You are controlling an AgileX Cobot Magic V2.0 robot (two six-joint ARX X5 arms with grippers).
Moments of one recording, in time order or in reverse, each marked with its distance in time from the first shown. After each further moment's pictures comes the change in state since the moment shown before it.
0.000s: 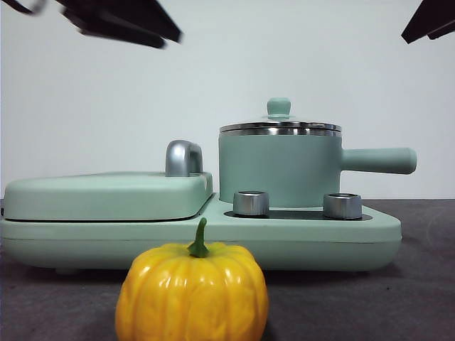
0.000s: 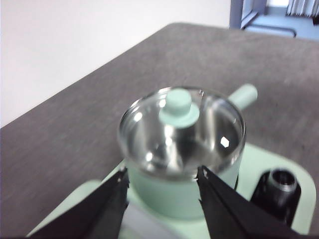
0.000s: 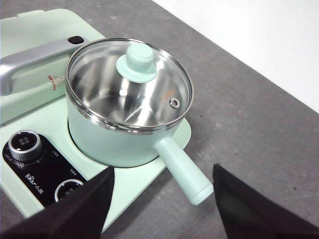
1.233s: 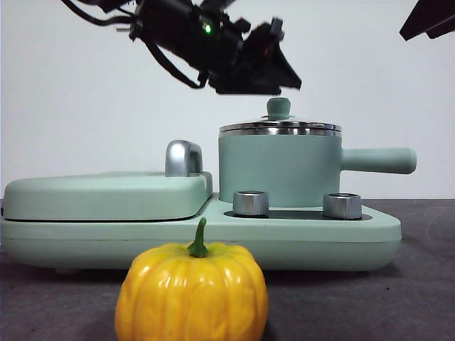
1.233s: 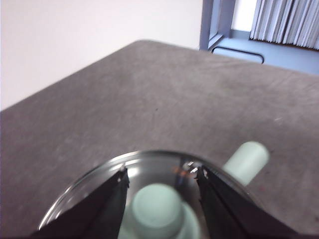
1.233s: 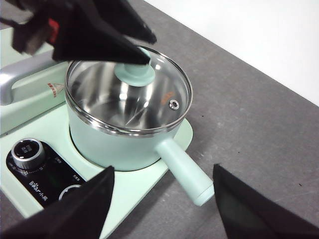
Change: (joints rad) left arm -0.148 0.575 0.368 0.238 -0.018 -0.125; right arm 0.000 0.000 0.000 0.008 0.000 0.049
